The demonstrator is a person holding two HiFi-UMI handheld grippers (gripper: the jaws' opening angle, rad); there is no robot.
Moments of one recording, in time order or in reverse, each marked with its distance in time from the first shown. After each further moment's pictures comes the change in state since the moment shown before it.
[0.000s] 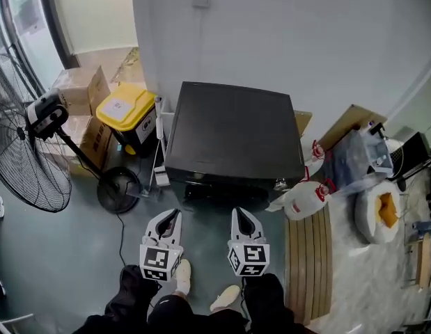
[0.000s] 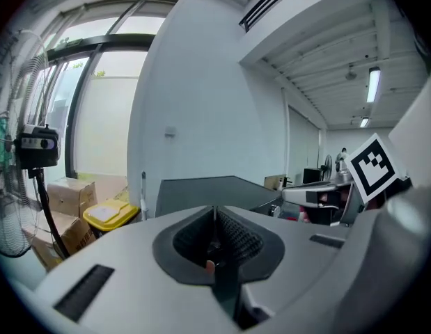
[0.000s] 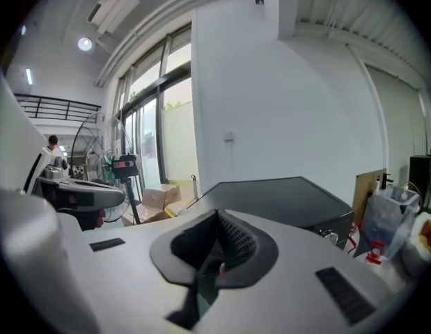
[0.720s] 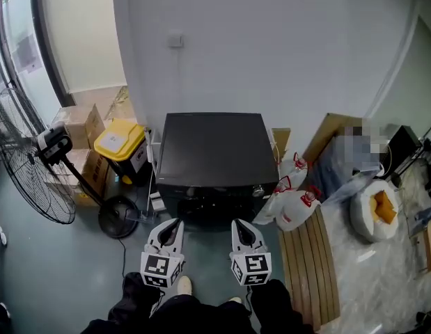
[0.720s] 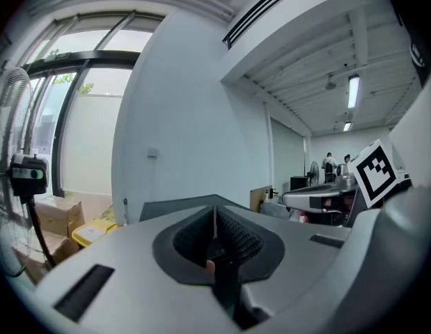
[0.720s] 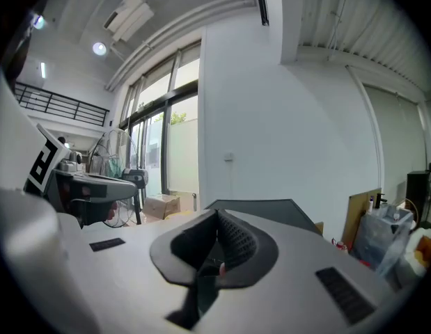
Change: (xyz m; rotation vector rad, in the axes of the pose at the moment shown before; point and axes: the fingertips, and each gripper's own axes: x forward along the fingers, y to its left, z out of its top) left arm -0.070 -0.098 0.079 0.072 -0.111 -0.082; right arm -0.135 -0.018 0.063 -0.057 -0.112 -0.004
